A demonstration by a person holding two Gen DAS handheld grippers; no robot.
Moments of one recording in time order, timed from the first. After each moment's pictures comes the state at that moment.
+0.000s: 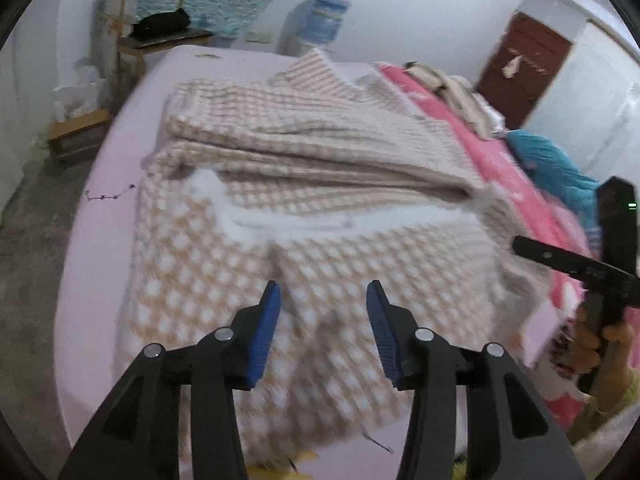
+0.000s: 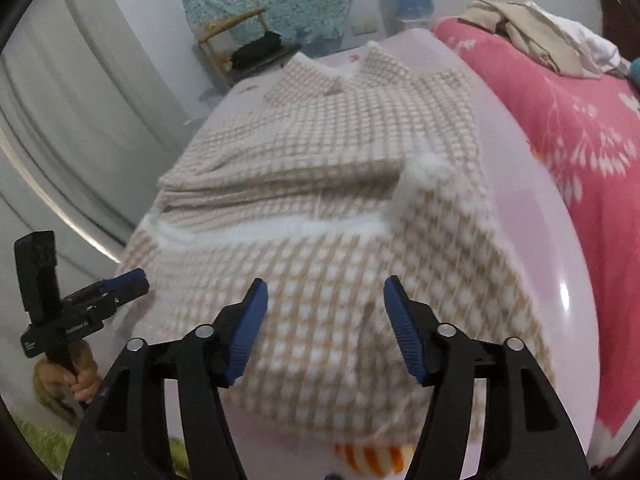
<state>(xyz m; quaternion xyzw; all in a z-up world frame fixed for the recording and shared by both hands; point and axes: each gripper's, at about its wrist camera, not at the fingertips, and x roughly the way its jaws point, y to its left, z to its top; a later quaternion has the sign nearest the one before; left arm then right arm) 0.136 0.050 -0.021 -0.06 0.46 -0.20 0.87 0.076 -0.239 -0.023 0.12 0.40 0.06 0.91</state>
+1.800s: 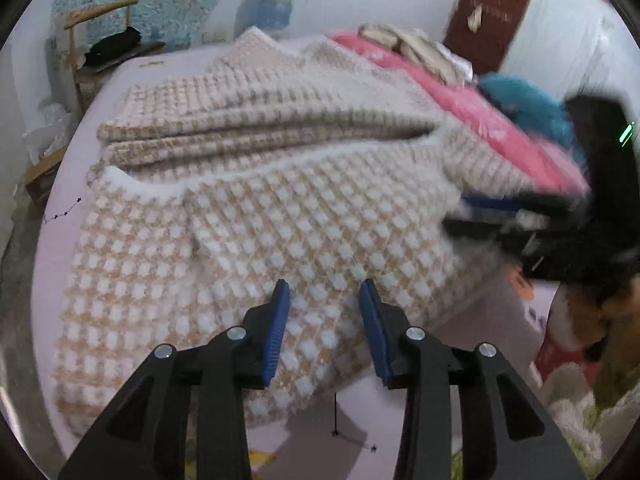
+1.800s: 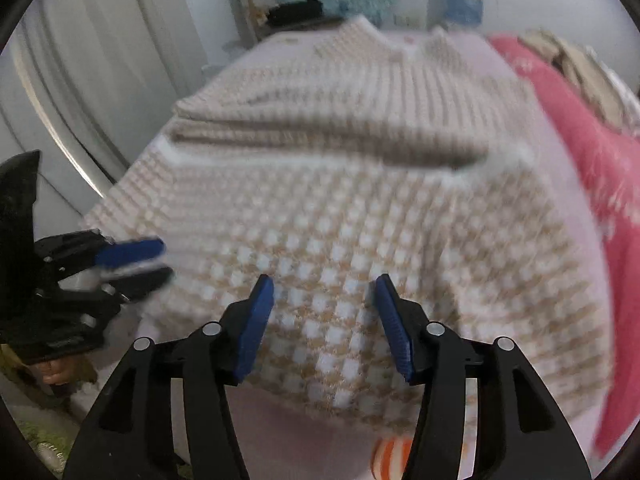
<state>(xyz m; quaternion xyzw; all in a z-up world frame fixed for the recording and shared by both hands) 0.115 0.004 -0.036 0.01 0.45 -0.26 0.86 0.088 -0.182 -0.049 0.02 0.43 0.09 0.90</state>
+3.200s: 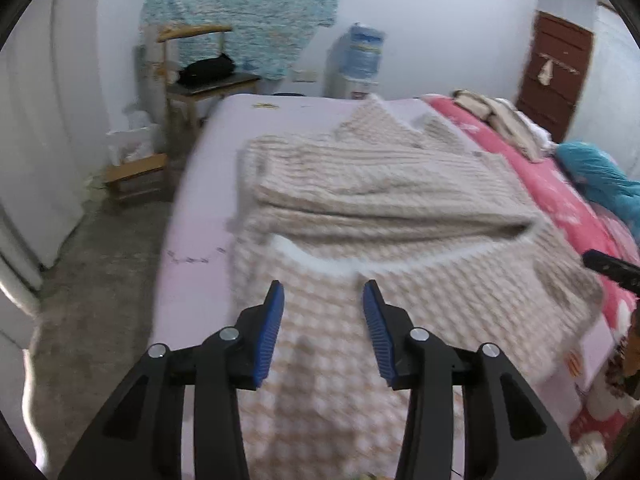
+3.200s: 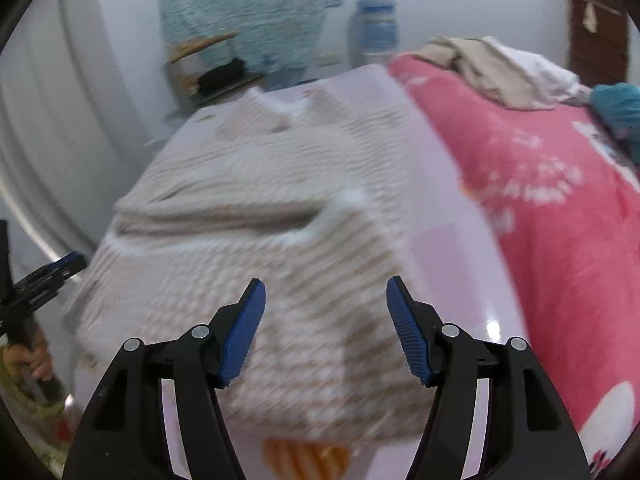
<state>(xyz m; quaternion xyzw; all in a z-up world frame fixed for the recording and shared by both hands) 0.148 0.085 0.004 0.00 0.39 -0.10 0.91 0.070 -0.271 -0.002 0.08 0.35 -0.03 0.93</state>
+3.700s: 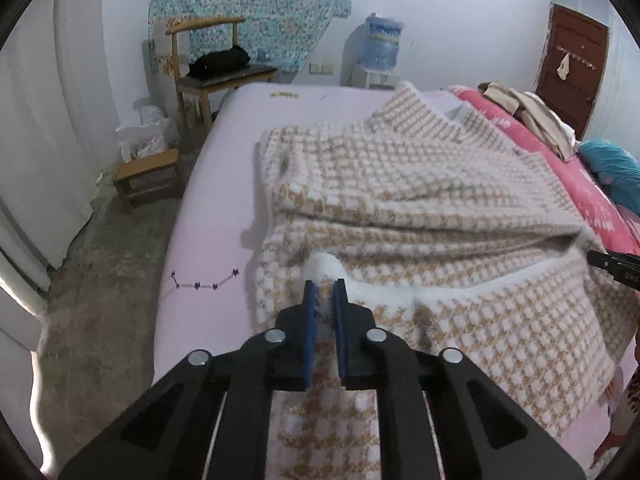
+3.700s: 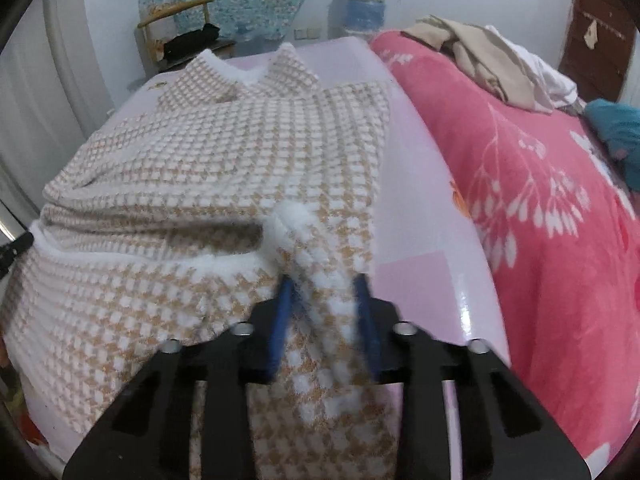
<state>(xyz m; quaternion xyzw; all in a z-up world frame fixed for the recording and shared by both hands) 0.186 0.092 -0.020 0.01 0.39 -0.08 0.92 0.129 -0.291 -0.035 0.02 0.40 -0.07 0.92</state>
